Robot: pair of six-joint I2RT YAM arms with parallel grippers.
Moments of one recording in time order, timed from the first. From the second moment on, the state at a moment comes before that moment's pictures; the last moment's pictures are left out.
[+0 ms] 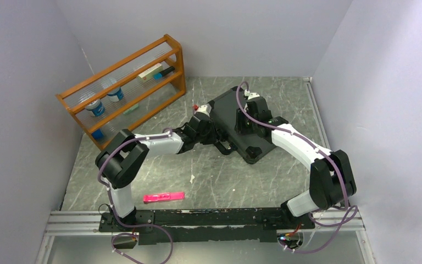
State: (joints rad) left arm -0.76 1.82 1.04 0.18 -0.01 -0.77; right arm 0.43 1.47 1.00 -0.30 0.02 0.32
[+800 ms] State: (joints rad) left arm -0.76 1.94 1.14 0.13 -0.01 -0.75; right arm 0.33 1.55 1.16 -0.44 0.06 0.31
